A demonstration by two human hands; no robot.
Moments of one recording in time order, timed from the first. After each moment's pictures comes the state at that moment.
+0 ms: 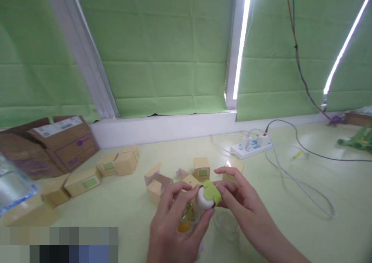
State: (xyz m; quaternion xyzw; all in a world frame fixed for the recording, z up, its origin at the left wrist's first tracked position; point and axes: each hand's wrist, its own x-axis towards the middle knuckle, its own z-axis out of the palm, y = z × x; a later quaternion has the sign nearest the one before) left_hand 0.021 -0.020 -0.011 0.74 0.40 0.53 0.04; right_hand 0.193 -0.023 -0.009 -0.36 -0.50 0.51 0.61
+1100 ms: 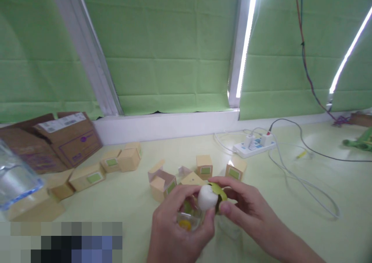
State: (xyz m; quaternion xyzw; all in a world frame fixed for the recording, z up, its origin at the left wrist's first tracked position) left_hand 0.029 -0.030 0.003 0.70 0.44 0.54 0.18; right_hand 0.207 -0.027 -0.012 -0.38 -0.65 0.42 0.50
